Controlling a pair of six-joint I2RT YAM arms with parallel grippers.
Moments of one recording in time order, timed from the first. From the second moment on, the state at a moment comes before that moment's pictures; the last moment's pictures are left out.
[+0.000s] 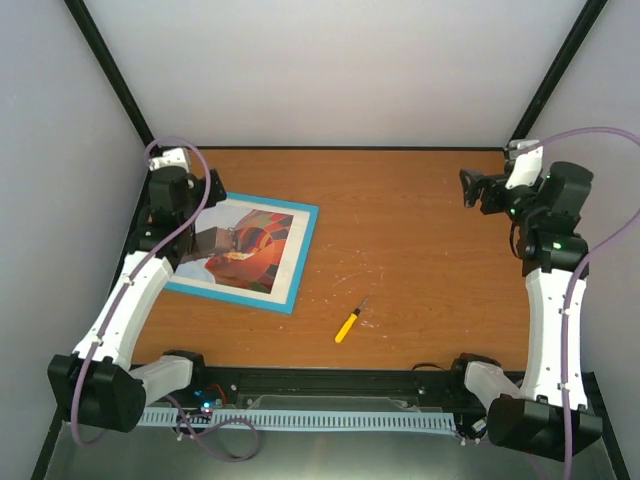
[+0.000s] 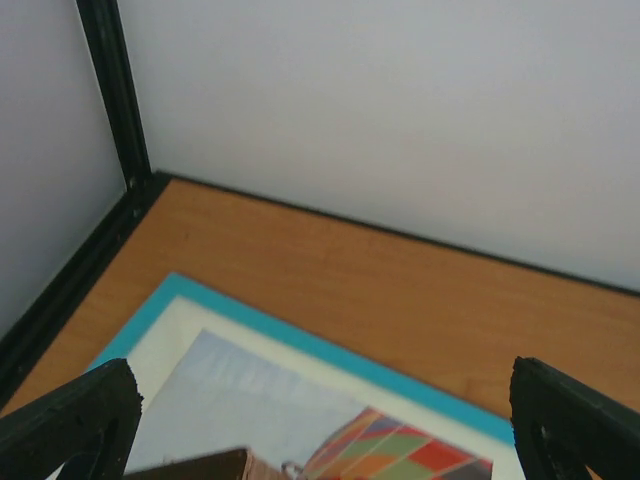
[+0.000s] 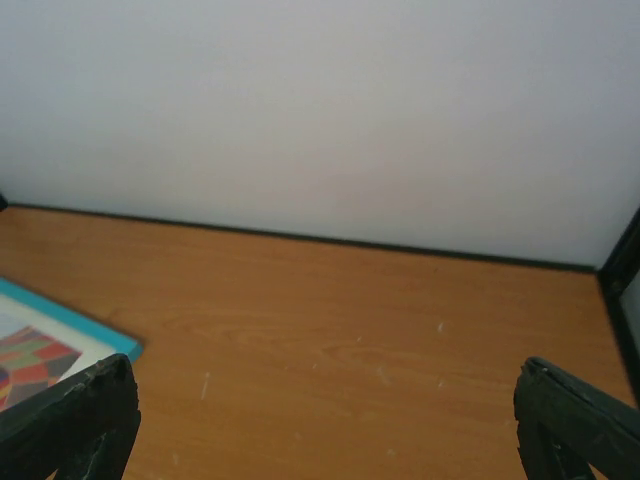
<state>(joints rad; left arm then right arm) -0.16 1.13 1.08 -0.28 -0.28 -0.28 -0.24 1.02 1.25 -0.52 -0.48 -0.08</state>
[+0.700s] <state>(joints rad) -0.19 0.99 0.74 -0.27 -0.01 -0.34 -0.03 1.15 0.99 -0.51 -0.54 -0.21</state>
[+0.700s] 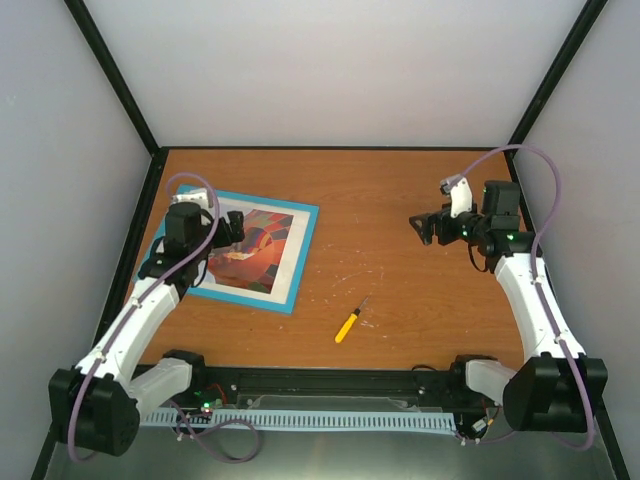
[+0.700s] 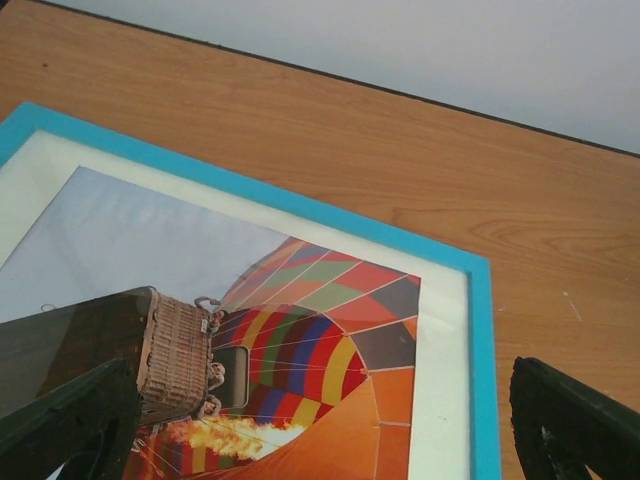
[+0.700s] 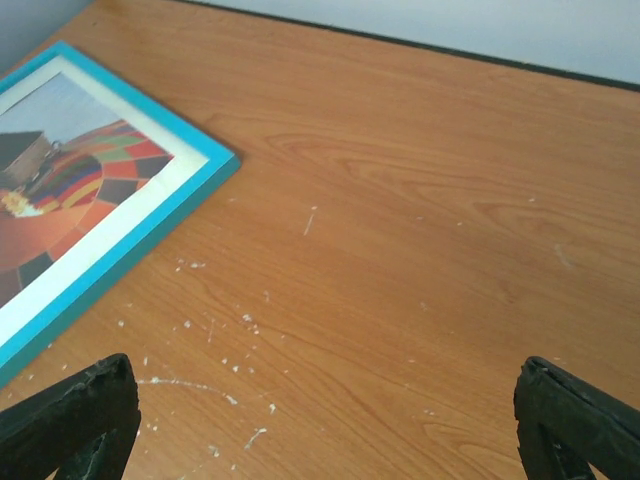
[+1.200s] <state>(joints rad) -0.20 1.47 0.98 -0.26 0.28 -0.32 0.01 1.15 0.77 -0.44 -0.67 -0.31</state>
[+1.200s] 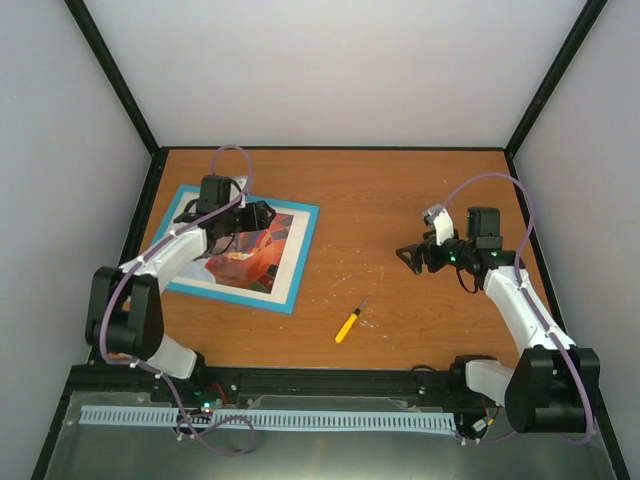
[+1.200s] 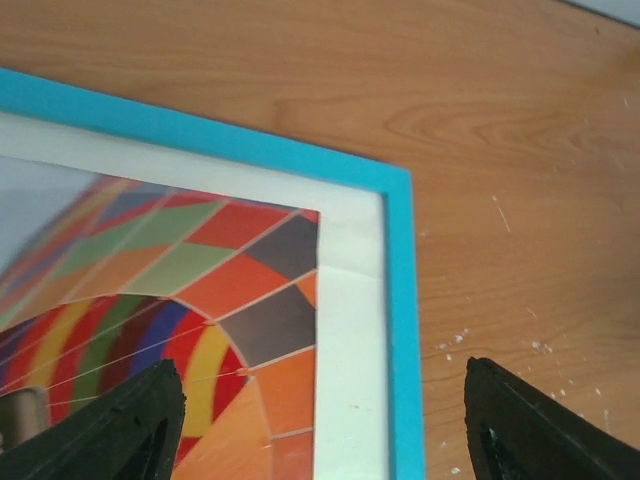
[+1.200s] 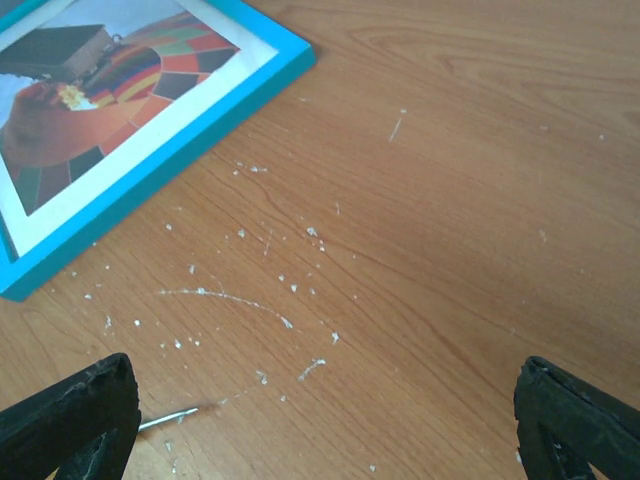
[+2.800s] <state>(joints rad) -0.55 2.07 1.39 -0.30 0.18 -0.31 0.01 1.17 0.73 -0.32 -0.46 -0.24</state>
